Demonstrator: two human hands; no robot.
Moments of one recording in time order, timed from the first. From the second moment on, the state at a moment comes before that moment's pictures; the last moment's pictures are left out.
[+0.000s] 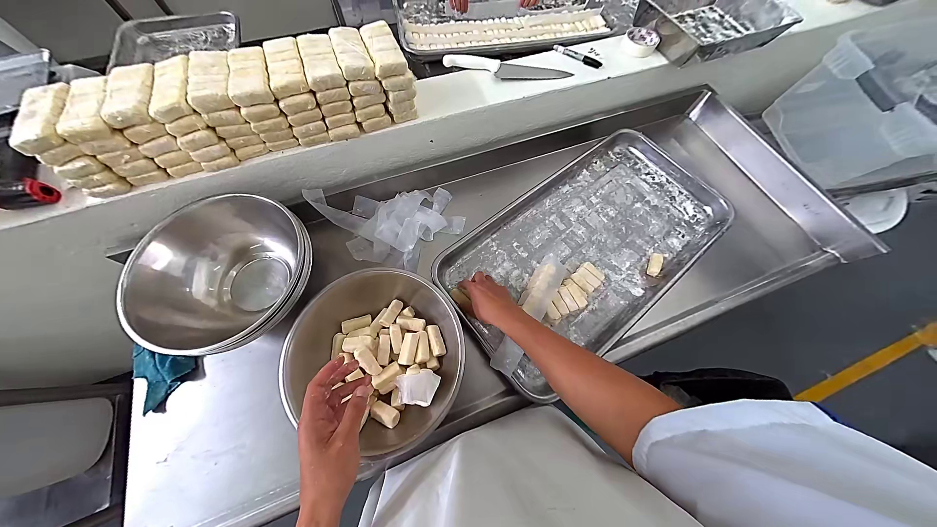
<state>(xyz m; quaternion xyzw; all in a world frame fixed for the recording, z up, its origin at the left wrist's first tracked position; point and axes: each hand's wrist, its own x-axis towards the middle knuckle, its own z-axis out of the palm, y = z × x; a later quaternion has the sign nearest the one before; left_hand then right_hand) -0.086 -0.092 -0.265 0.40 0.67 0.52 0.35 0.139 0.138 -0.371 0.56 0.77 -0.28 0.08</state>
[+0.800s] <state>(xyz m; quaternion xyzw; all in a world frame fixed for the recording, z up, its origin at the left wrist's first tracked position) -0.087 -0.092 -0.270 0.40 0.67 0.51 0.36 0.269 0.148 -0.337 0.41 0.85 -0.24 0.22</state>
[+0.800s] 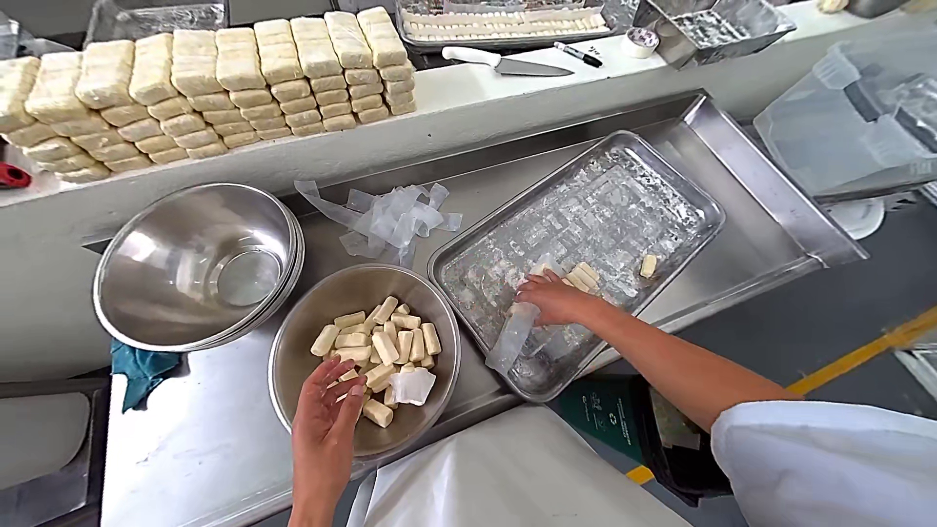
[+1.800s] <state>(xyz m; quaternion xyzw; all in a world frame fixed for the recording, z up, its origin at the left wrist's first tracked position) -0.105 -0.077 -0.282 0.19 0.63 0.57 0.49 0.077 0.120 -0.214 0.34 0.61 -0.57 -0.43</state>
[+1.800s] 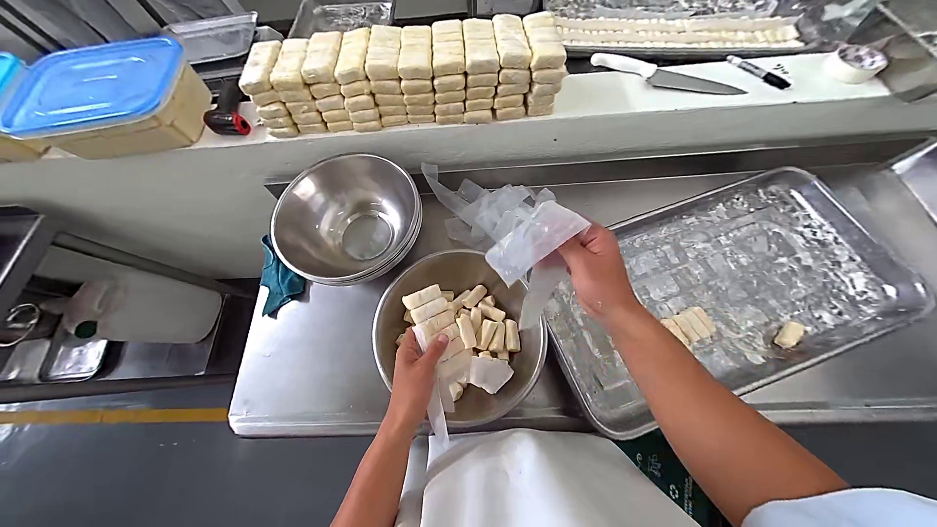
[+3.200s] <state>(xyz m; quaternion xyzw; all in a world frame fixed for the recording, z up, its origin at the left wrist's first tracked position) -0.156 -0.097 -0.281 0.41 0.83 0.27 0.26 0.064 0.037 -0.287 0.19 0.89 -0.32 0.26</state>
